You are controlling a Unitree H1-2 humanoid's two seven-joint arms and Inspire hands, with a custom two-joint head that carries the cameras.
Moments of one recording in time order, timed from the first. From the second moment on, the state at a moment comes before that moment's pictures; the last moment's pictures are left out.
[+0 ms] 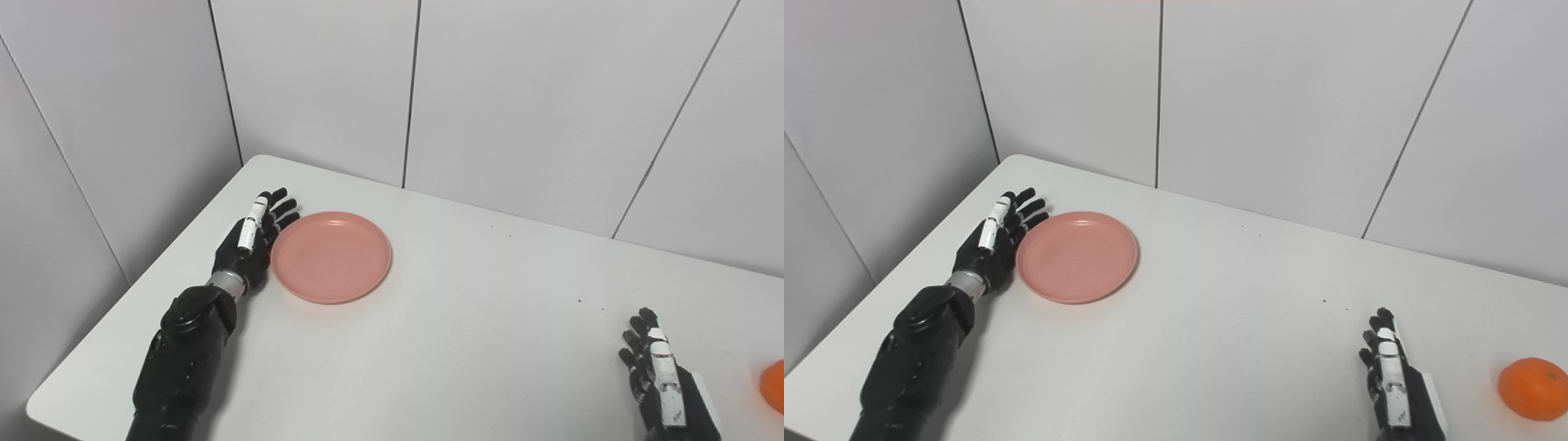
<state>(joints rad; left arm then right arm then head) -0.34 0.30 0.29 0.23 -0.39 0.30 -0.11 -0.09 -0.07 -0.02 -0.20 0.14 0.30 0.09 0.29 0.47</state>
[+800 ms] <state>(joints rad) -0.37 0.22 0.23 0.19 -0.38 0.35 -0.09 -0.09 -0.06 -0.02 -0.22 0.14 0.31 0.07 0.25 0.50</state>
